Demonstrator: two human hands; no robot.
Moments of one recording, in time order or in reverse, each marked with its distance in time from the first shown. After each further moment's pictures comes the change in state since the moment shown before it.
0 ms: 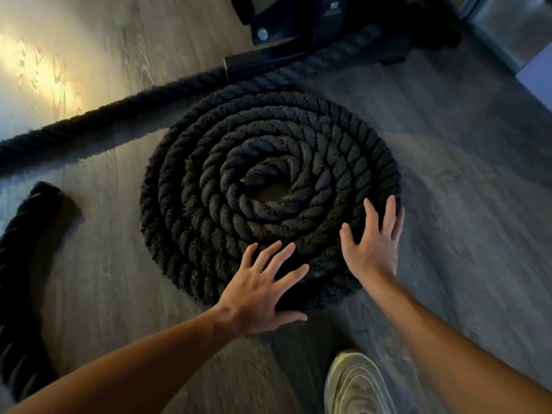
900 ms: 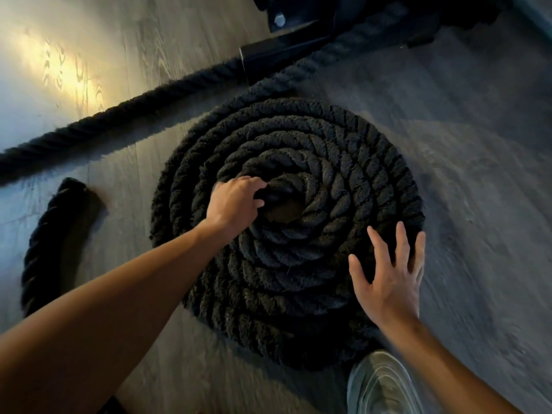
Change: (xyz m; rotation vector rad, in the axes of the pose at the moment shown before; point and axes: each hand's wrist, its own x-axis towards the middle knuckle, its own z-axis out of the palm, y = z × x) left_hand 0.066 -0.122 -0.061 -0.244 0.080 -0.505; right_hand -0.073 0.005 0.005 -0.126 -0.061 -0.082
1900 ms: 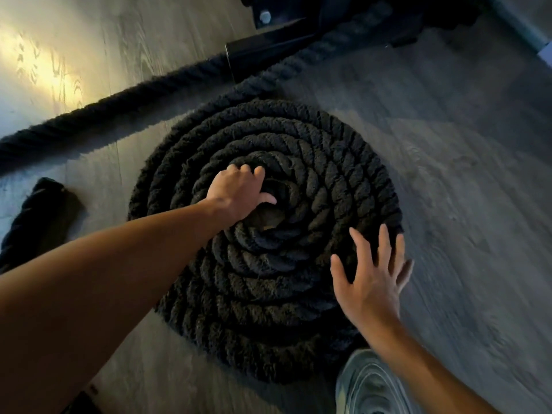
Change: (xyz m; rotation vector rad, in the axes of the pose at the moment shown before) left_hand 0.034 0.019 0.004 0.480 -0.157 0.123; right_hand -0.007 -0.016 -0.002 -0.038 -0.074 0.076
